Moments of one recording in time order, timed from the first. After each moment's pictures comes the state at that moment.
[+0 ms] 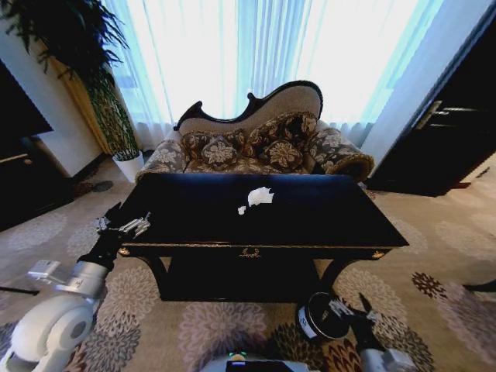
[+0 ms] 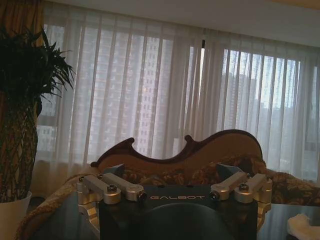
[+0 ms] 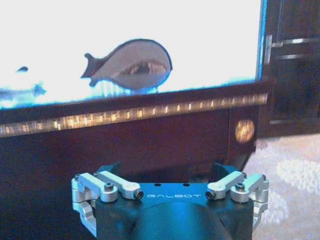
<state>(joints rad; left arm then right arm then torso) 1.67 -0.98 -0.96 -2.37 -0.84 0.09 -0.05 -2.02 1.36 0.79 2.12 0.47 0.25 0.07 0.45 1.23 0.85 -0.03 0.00</state>
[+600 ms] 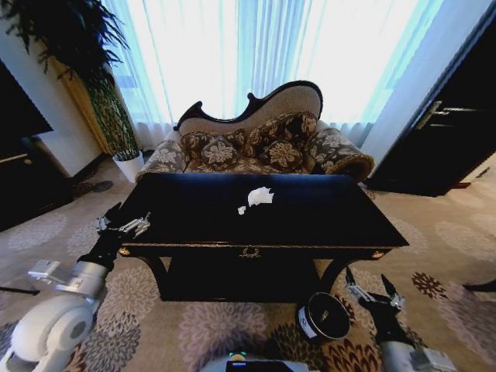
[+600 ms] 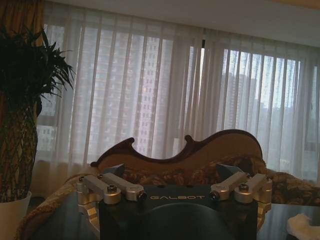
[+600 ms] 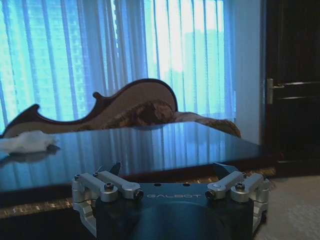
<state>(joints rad) 1.67 -0.98 -0.96 -2.37 -0.84 0.09 -0.05 -2.05 1.35 0.87 2.30 0.50 0.21 0.08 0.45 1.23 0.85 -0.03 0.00</state>
